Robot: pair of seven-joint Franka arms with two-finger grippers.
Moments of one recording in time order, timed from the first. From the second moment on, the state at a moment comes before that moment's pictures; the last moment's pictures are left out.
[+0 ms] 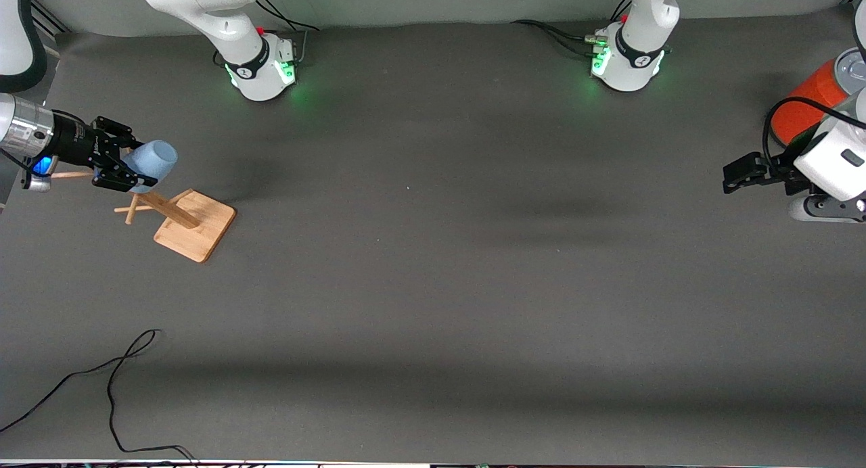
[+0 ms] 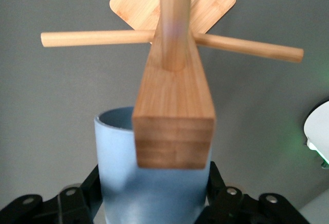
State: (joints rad) left arm -0.09 0.07 0.05 -1.57 0.00 1.56 0.00; right arm 0.06 -0.20 -0.37 -2.22 0.32 1.79 0.87
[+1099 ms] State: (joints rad) left arm -0.09 0.07 0.04 -1.57 0.00 1.56 0.00; right arm 0.07 -0.21 0.02 -2.02 0.48 1.81 1.27
